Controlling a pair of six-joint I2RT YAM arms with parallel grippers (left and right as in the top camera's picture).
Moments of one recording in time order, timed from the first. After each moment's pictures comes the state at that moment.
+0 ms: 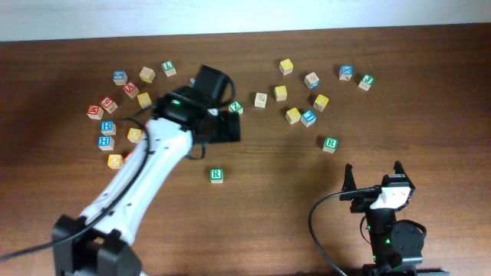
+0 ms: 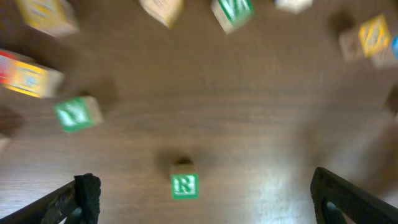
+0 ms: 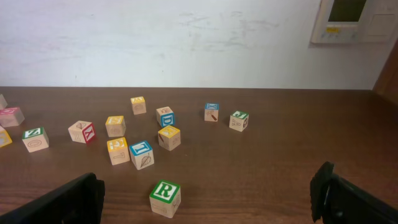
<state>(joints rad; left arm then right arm) -0.43 1.69 1.50 -1.03 -0.06 -0.43 0.00 0.01 0.01 -0.08 0.02 0.00</state>
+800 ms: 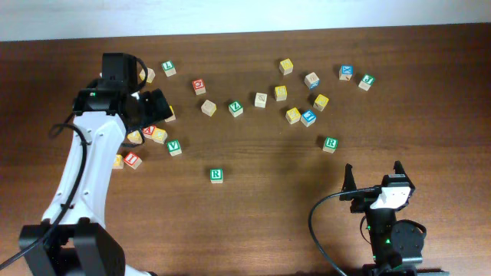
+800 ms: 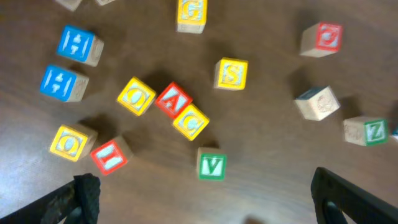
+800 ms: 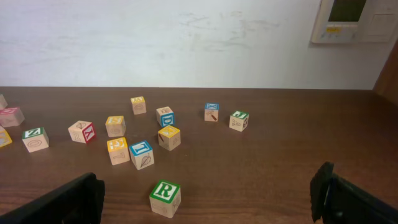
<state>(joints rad) -0.02 1.68 1.47 -0.94 -0.07 -0.43 0.00 0.01 0.01 -0.08 0.02 0.00</state>
